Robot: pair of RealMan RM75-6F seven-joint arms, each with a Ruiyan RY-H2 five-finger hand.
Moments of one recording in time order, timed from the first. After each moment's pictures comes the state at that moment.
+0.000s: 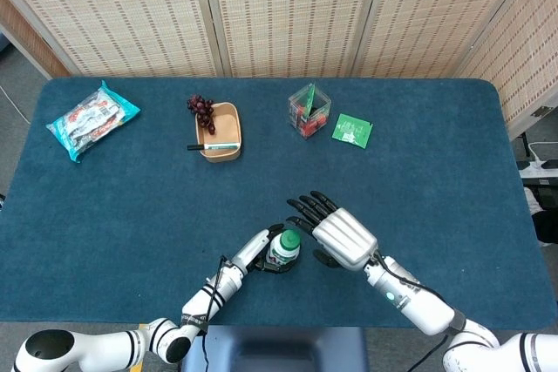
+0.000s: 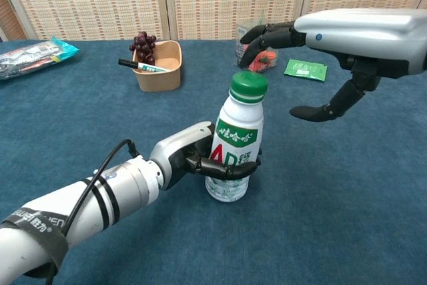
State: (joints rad) left arm -0.72 -1.96 -0.19 -1.24 1.32 0.80 -0.64; right arm 0.69 -1.18 0.09 -2.00 -1.37 0.98 -0.42
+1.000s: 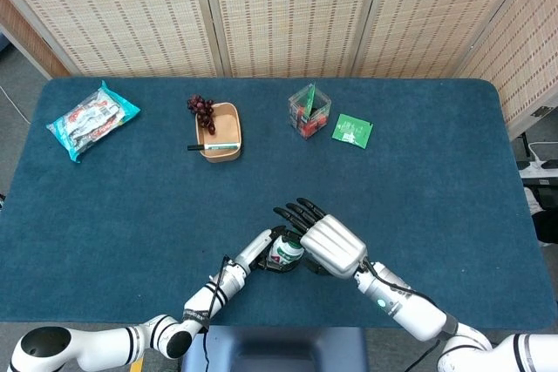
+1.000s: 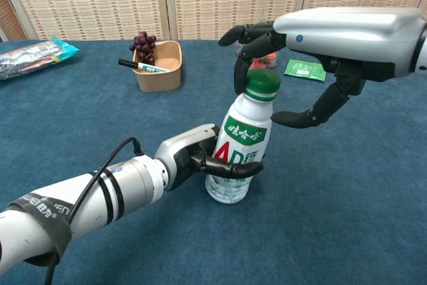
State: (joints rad) left arm -0.74 -1.94 -0.23 -1.29 1.24 0.68 -0.65; right arm 0.71 -1.20 0.08 -2.06 -1.36 0.97 -0.48
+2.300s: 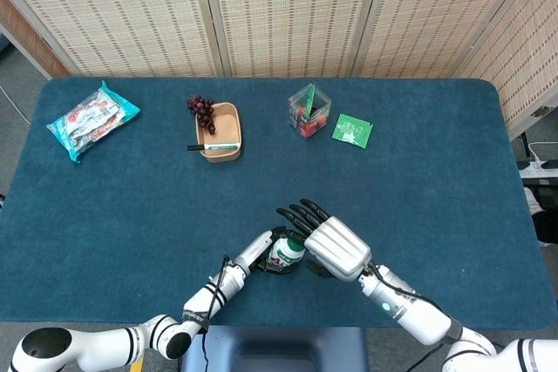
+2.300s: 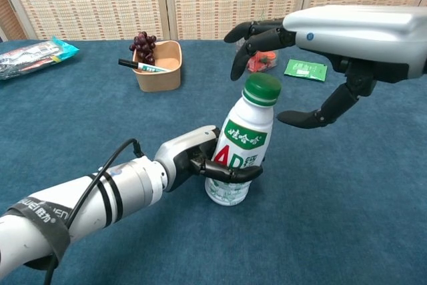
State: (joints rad) left arm -0.73 -1.95 -0.21 -1.26 1.27 0.70 -0.63; right arm 0.68 -1.20 0.07 -2.05 -1.41 1.00 -0.46
